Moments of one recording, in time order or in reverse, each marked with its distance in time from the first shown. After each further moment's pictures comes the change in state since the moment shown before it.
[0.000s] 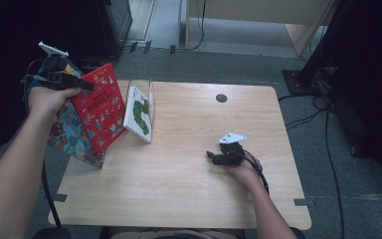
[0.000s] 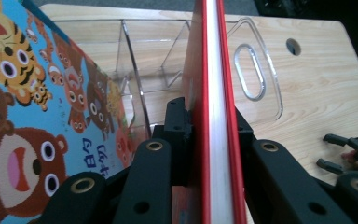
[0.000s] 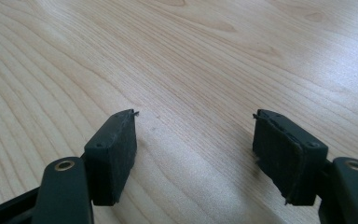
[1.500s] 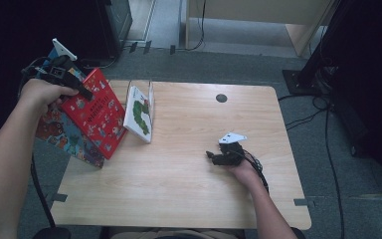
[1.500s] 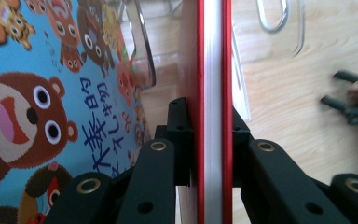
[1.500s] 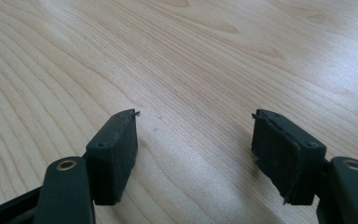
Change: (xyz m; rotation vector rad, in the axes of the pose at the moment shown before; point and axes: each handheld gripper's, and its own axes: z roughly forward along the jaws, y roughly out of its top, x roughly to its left) left arm 0.002 0.019 0.003 0.330 0.015 -0.023; right arm 0.000 0.000 0.000 0.000 0.009 -0.008
